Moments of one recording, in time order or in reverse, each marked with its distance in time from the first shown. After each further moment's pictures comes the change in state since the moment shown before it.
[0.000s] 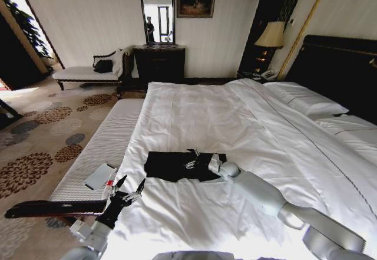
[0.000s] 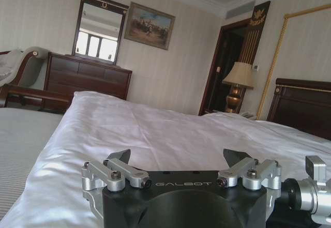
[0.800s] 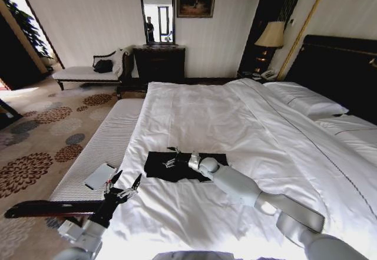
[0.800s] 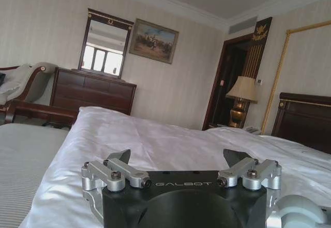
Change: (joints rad) left arm 0.057 -0.018 -0.090 -0.081 -0.038 0.001 0.000; right arm 0.122 0.264 -0.163 -0.107 0.077 -0.029 0.036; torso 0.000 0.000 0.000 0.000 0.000
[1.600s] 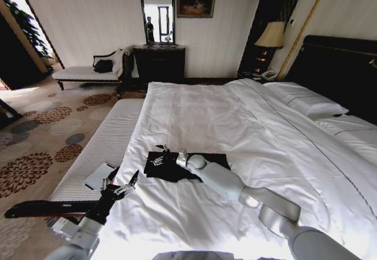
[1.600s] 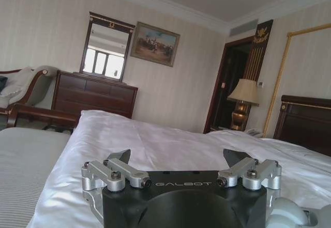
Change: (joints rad) left arm 0.002 0.015 -0.036 -0.010 -0.033 0.008 -0.003; right arm 0.048 0.114 -0.012 -0.152 -0.025 0.020 -0.012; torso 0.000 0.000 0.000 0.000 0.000
